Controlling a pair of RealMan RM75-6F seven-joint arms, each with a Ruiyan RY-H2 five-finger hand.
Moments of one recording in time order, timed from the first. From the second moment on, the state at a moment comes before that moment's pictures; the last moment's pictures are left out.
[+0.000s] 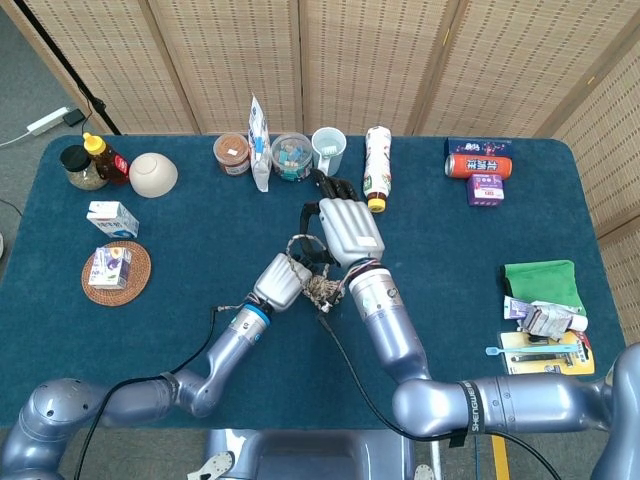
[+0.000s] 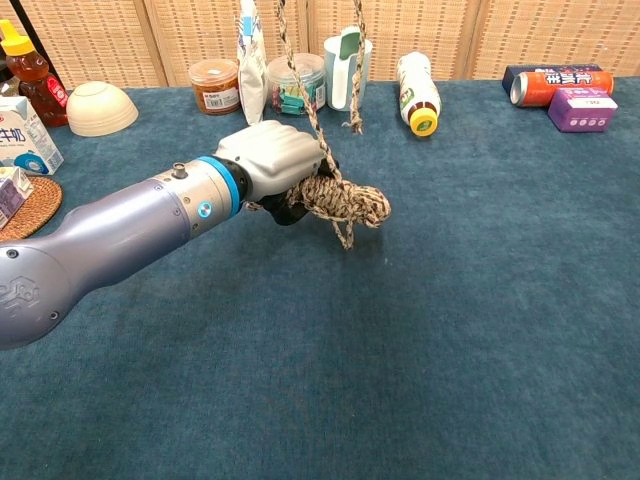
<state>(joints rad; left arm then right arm) -0.98 -1.90 -0.19 -1.17 1.08 0.93 0.64 1.15 -1.41 0.64 -1.99 -0.23 1.28 -0.69</state>
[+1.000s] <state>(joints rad) -0.93 -1.84 -0.08 -1.18 1.34 0.97 0.48 1.27 -1.44 0.72 -1.56 0.10 1.17 -0.63</state>
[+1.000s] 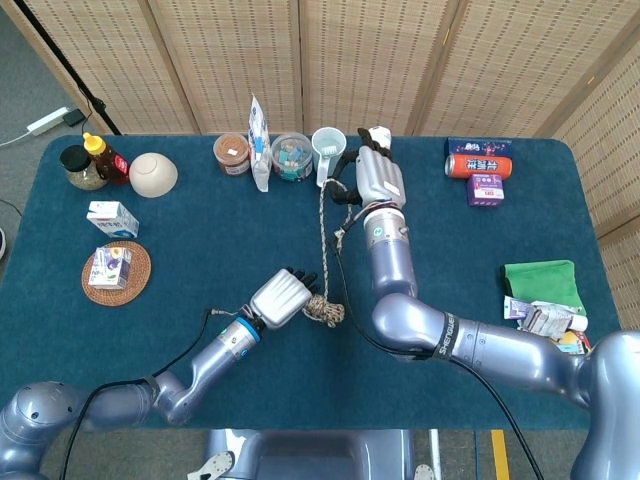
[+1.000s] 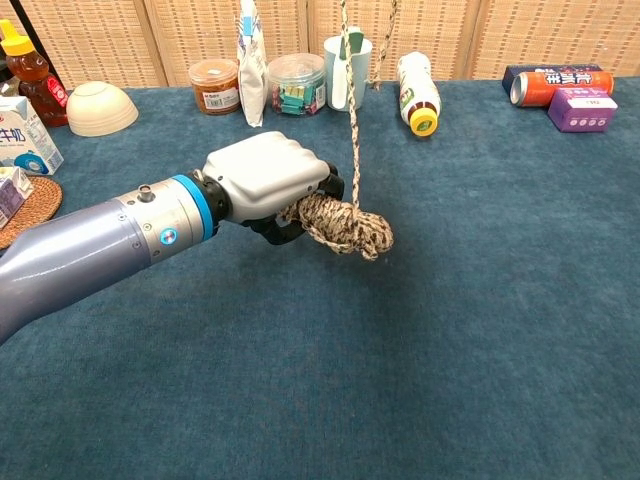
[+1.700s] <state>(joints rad) -0.92 -1.75 -0.03 -1.17 1.56 1.05 0.07 1.21 -1.53 0.63 -1.28 0.09 1.02 -0.60</state>
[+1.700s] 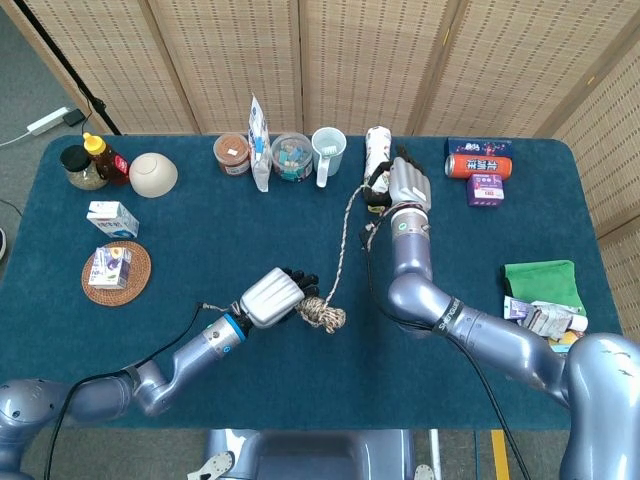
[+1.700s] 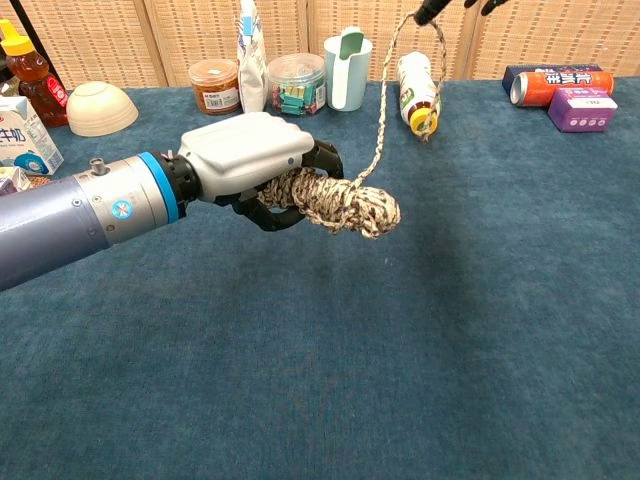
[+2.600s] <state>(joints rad) -0.93 -1.78 -0.24 -1.28 1.40 1.11 0.29 1.06 -1.57 0.44 -1.51 -0.17 1.03 -0.54</state>
